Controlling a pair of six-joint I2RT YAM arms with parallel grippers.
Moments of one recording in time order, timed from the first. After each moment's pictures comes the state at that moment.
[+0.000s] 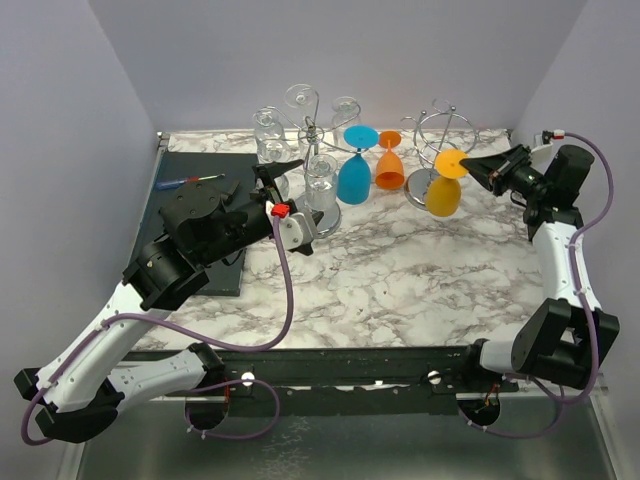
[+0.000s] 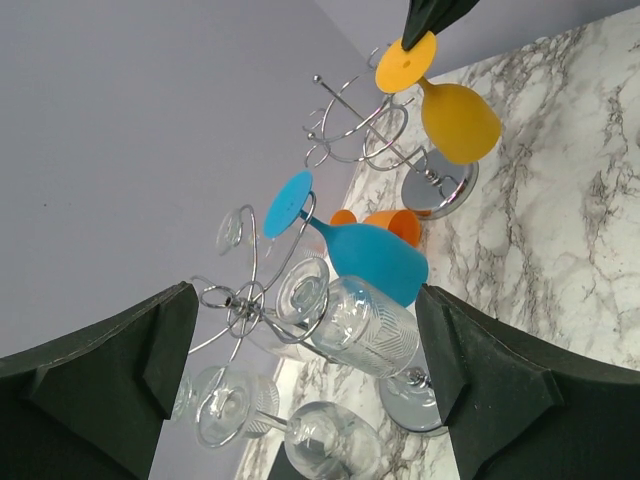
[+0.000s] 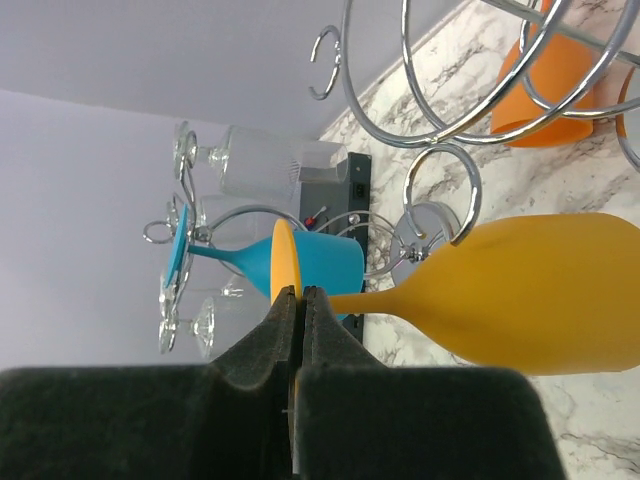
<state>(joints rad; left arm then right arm) -0.82 0.95 1.33 -0.40 0.21 0.76 -0.32 1.31 1.08 0.00 -0.89 0.99</state>
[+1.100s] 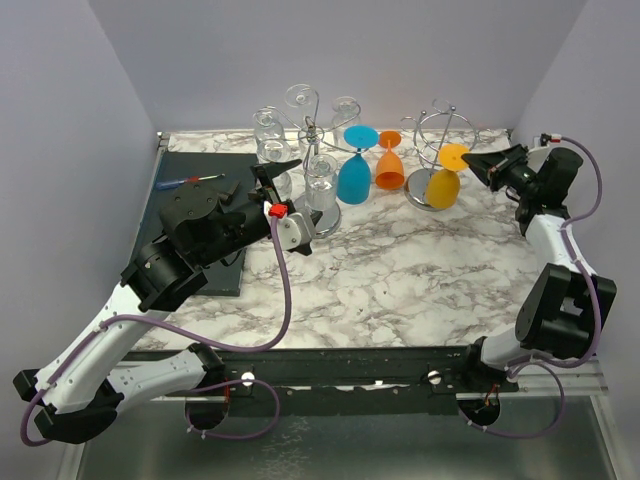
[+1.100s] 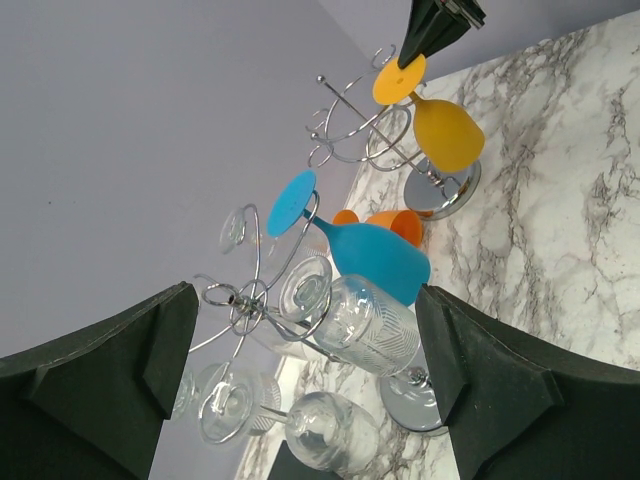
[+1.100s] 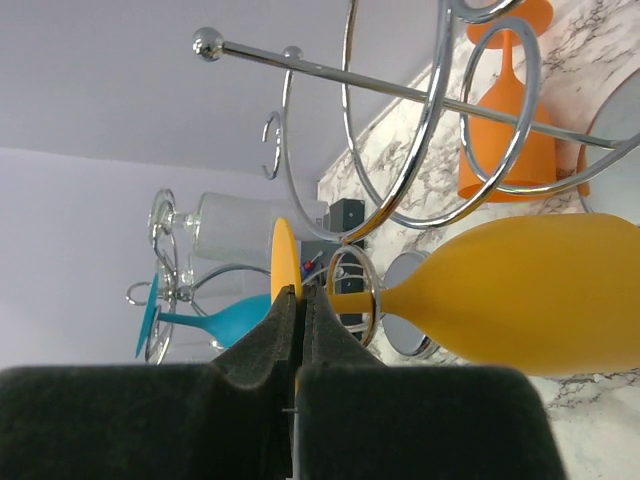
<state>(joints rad) -0.82 0.94 1.33 -0.40 0.20 0.76 -0.33 1.47 1.02 0.28 -0.84 1.10</state>
